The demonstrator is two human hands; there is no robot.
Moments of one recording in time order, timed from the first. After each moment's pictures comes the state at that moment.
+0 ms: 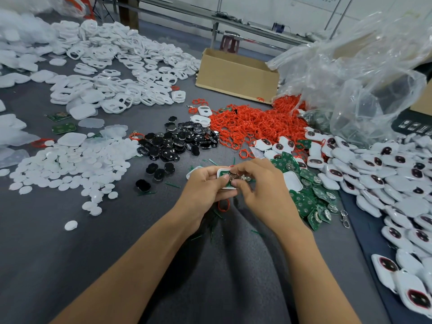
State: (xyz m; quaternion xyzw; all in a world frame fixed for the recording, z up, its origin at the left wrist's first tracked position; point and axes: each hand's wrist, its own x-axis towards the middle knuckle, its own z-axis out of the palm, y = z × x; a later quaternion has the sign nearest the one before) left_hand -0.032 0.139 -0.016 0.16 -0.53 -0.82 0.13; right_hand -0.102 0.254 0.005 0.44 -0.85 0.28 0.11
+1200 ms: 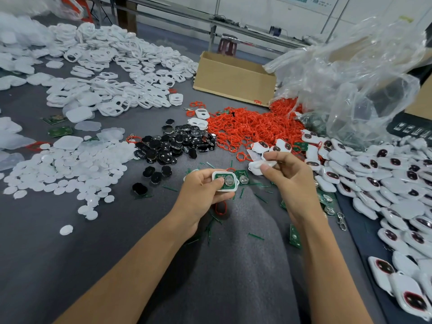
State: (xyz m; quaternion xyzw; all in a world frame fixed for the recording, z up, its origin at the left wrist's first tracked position) left_hand -0.031 0.139 -0.015 0.20 -0.54 -0.80 0.15; right_hand -0.130 0.278 0.013 0.26 -0.71 0.66 -0.05
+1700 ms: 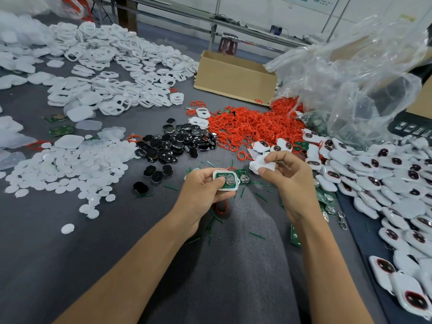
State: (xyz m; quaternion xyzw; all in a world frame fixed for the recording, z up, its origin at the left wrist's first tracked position) left_hand -0.032 0.138 -0.018 0.20 -0.55 -0.80 0.15; right_hand -0.128 0.276 0.013 0.27 -0.71 0.65 -0.03
